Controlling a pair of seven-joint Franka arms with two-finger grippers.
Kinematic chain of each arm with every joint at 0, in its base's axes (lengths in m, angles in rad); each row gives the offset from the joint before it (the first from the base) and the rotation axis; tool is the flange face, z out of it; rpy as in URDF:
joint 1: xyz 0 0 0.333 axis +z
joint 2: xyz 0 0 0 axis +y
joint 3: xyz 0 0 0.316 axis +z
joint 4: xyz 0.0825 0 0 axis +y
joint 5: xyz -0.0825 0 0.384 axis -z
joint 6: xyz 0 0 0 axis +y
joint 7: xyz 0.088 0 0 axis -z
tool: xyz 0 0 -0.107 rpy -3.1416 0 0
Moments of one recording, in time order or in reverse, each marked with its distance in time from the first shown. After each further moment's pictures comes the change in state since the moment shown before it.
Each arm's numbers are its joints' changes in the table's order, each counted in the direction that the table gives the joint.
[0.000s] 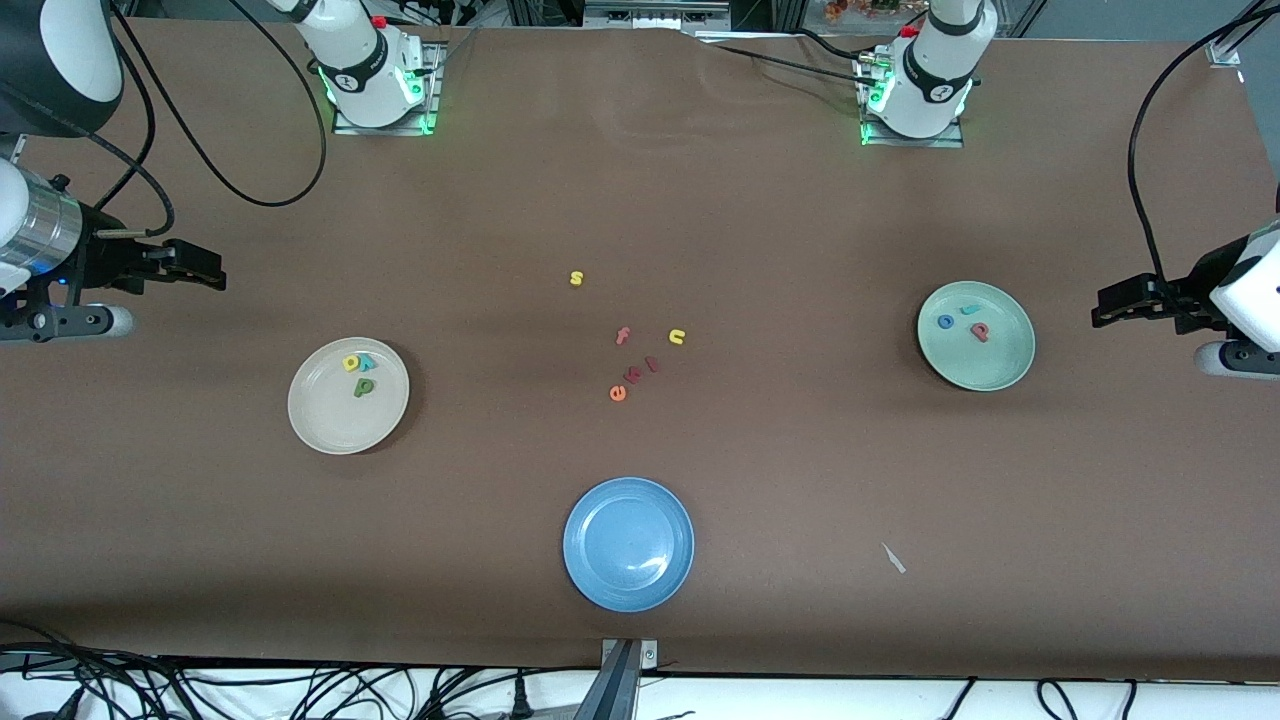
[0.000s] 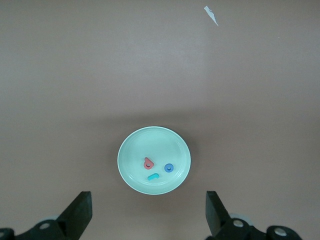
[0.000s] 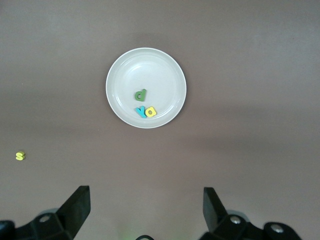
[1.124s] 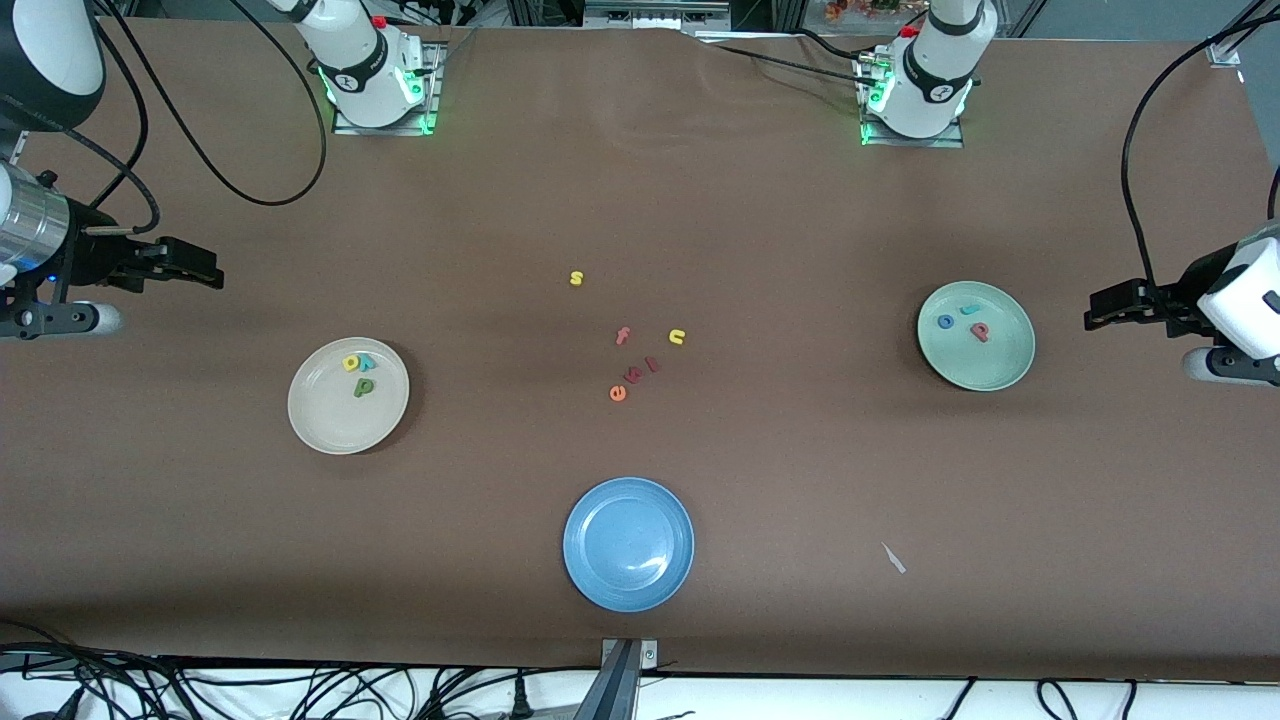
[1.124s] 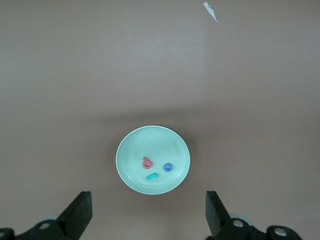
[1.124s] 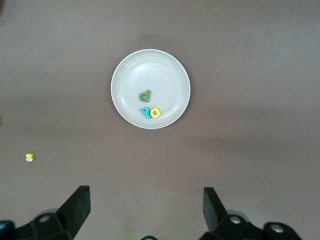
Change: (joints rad) left arm -0.002 0.012 -0.001 0.001 0.000 -0.001 0.000; right arm -0.012 -0.006 -0.007 0.000 -0.026 0.001 0.001
